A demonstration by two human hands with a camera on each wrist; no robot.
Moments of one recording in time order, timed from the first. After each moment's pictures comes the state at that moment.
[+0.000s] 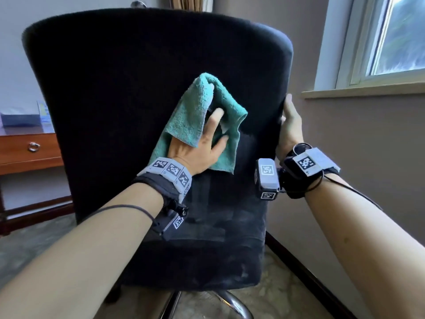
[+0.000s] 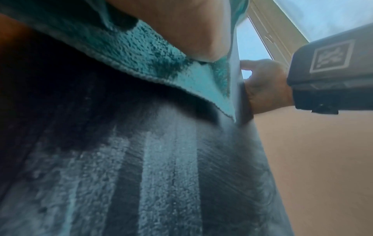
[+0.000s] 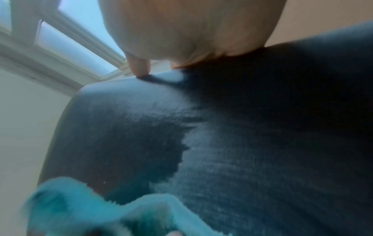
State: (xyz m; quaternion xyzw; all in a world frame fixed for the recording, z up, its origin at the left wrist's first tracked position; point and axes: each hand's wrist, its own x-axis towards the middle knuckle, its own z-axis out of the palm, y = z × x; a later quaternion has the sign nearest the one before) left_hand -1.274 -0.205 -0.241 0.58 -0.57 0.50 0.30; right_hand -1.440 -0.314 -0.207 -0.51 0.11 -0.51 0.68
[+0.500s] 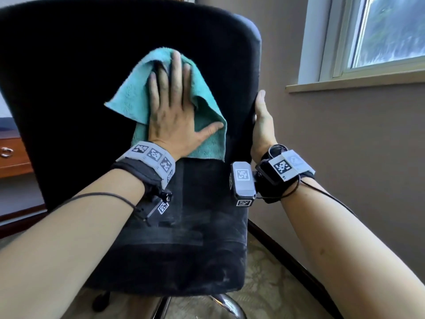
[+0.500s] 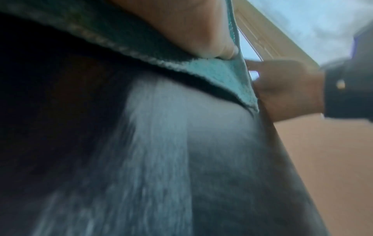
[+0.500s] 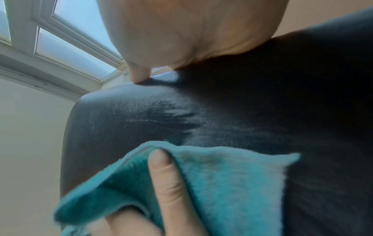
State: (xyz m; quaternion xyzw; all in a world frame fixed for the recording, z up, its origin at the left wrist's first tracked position) left_hand -1.293 -0.216 -0.203 0.70 -0.47 0.50 0.20; right_hand -1.434 -0.298 -0.209 -0.50 0.05 -0.50 0.71
